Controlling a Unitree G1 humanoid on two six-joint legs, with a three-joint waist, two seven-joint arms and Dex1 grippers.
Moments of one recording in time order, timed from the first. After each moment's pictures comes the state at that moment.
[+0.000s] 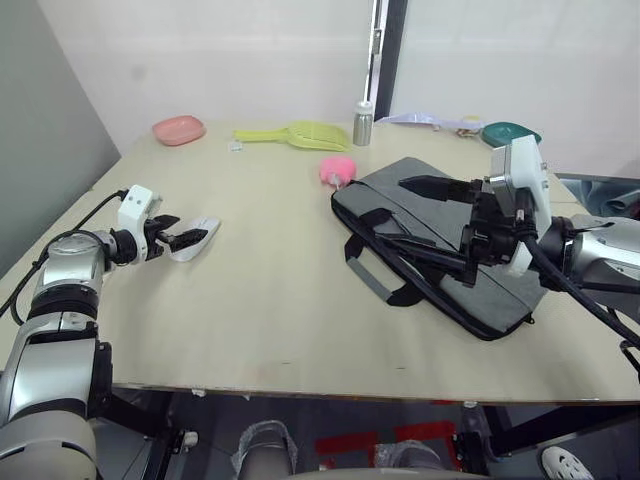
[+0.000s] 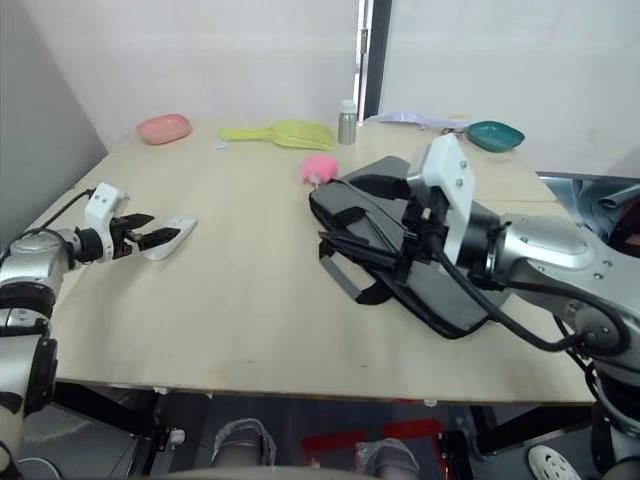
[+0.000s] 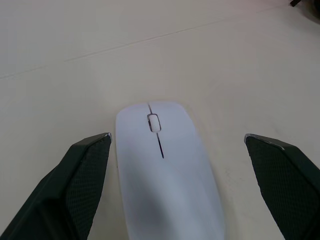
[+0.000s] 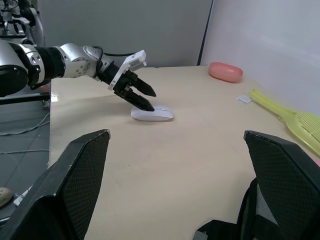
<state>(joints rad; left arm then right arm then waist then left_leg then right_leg) -0.80 0.78 0.14 1.03 -0.15 0.15 -0.99 -0.47 -0.89 -0.26 -0.75 1.19 0.90 0.46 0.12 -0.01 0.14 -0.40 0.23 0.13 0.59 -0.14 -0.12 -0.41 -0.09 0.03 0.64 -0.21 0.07</state>
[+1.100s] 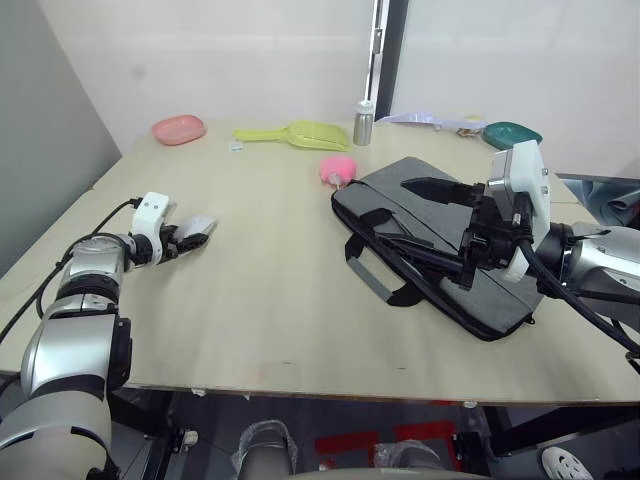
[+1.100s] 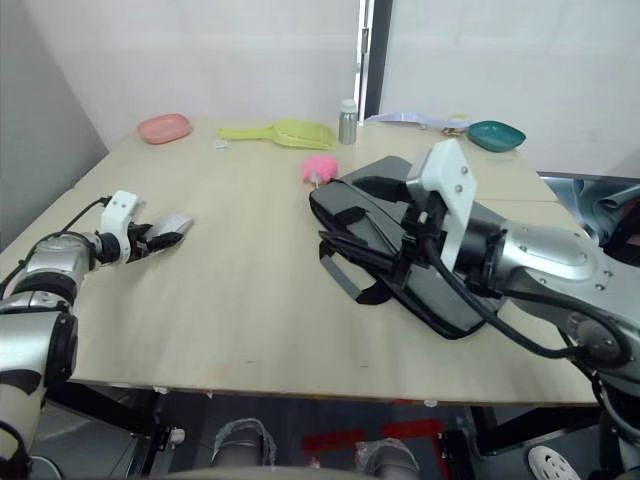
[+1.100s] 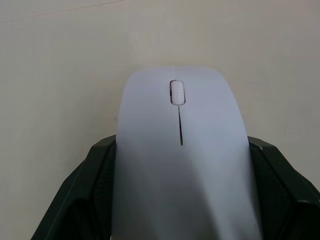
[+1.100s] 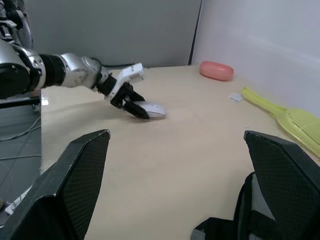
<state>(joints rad) -0.91 0.74 0.14 1.20 -0.08 0.14 -0.98 -0.43 -0.93 -0.24 -0.76 1.20 0.88 0.35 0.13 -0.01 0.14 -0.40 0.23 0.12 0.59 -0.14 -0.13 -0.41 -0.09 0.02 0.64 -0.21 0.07</state>
